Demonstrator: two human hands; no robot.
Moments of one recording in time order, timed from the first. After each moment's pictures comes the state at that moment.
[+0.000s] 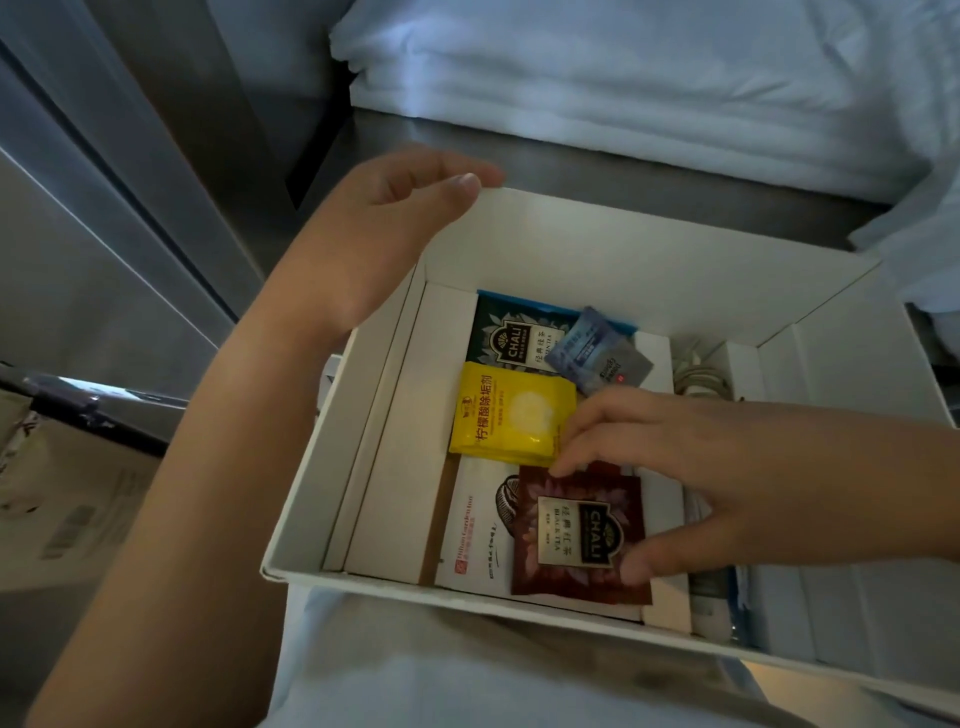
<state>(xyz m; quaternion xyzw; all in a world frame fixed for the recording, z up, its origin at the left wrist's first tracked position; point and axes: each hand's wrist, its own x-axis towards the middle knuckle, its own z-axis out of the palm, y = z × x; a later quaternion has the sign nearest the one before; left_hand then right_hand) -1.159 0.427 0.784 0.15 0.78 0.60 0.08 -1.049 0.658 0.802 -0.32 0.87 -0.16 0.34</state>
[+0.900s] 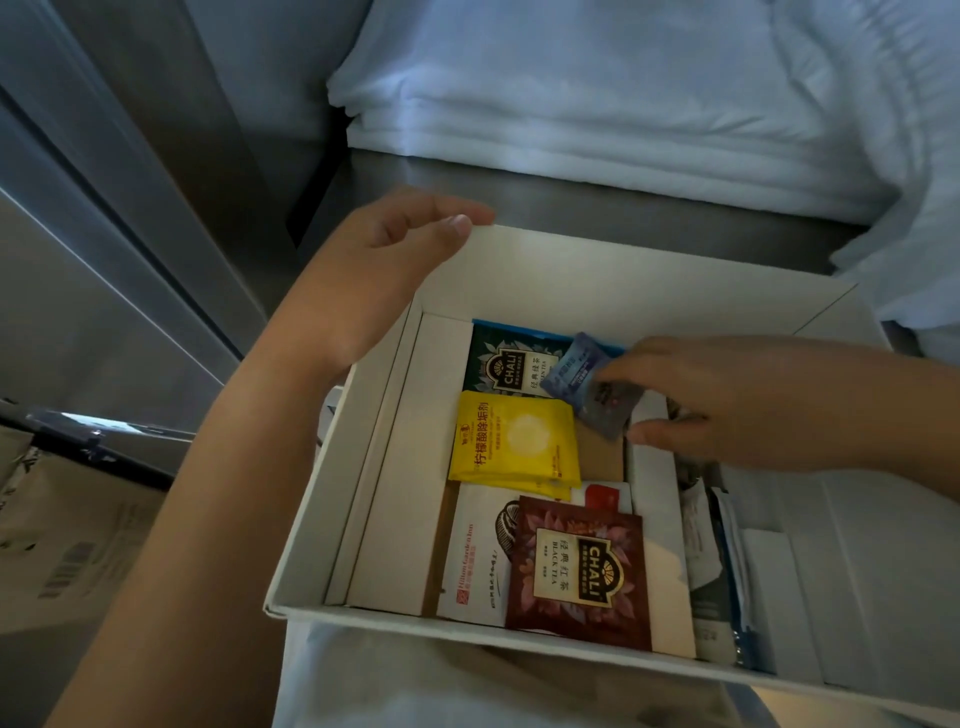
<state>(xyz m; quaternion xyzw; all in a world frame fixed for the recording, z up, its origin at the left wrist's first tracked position) -1.159 0.427 0.784 0.14 0.78 0.61 0.09 -1.088 0.678 0.799 -0.23 0.94 0.00 0.25</state>
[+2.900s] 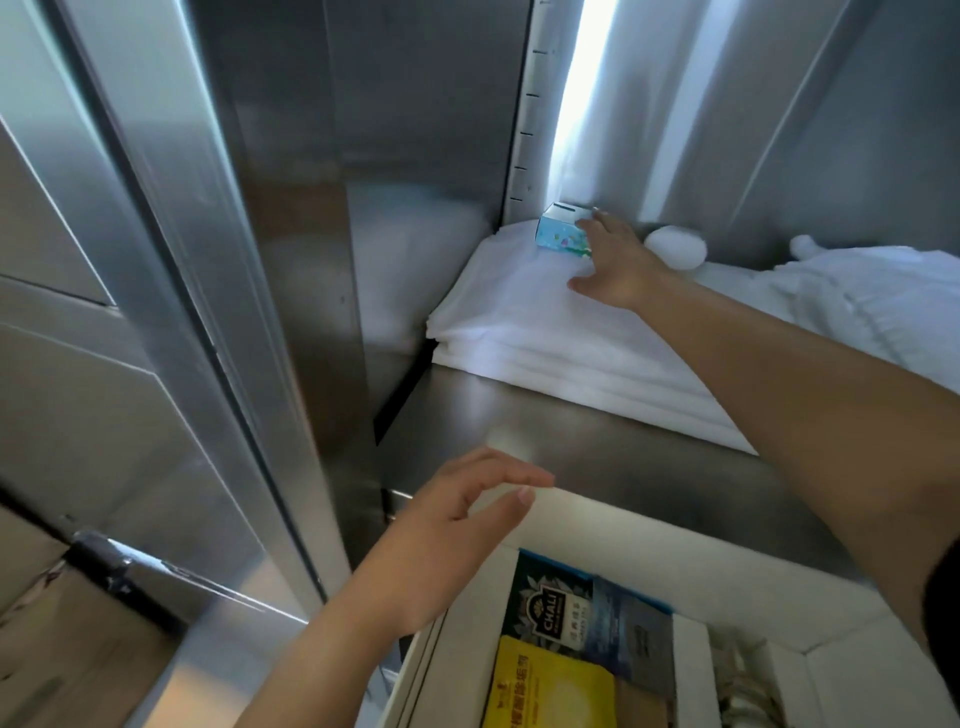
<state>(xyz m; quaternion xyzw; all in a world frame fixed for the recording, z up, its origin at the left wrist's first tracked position) -1.161 0.424 0.775 0.16 0.78 0.60 0.10 -1.431 0.647 0.842 -0.11 0.99 -0.07 -0.10</state>
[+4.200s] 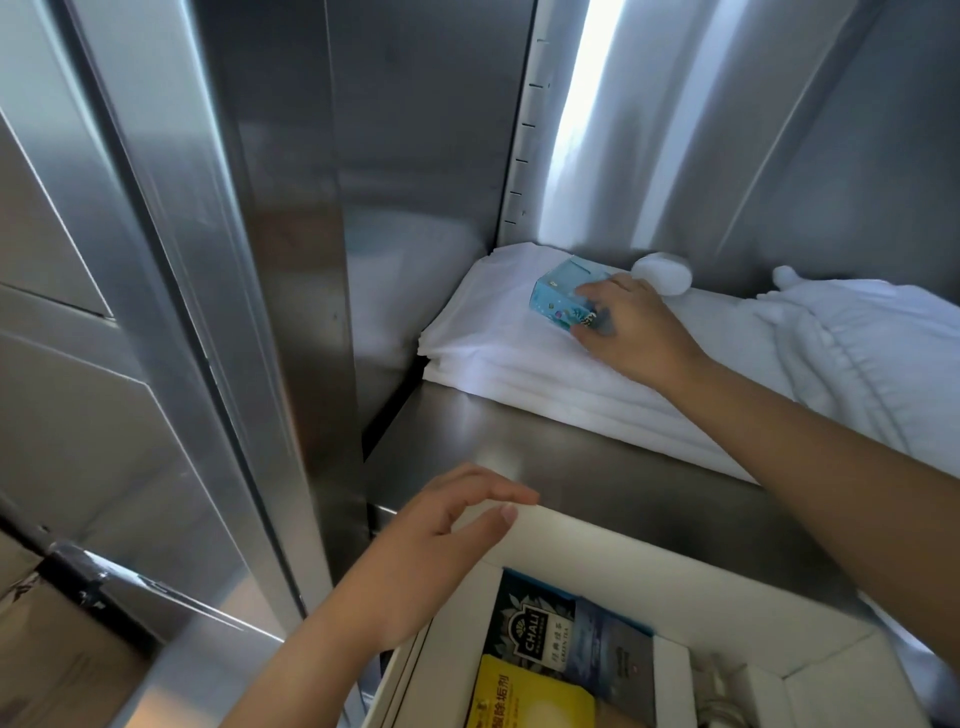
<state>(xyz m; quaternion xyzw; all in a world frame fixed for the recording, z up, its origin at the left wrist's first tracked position) -1.160 0.423 0.778 0.15 0.78 0.59 0.11 -1.349 0.657 0.838 -0.16 0.96 -0.15 -0.19</state>
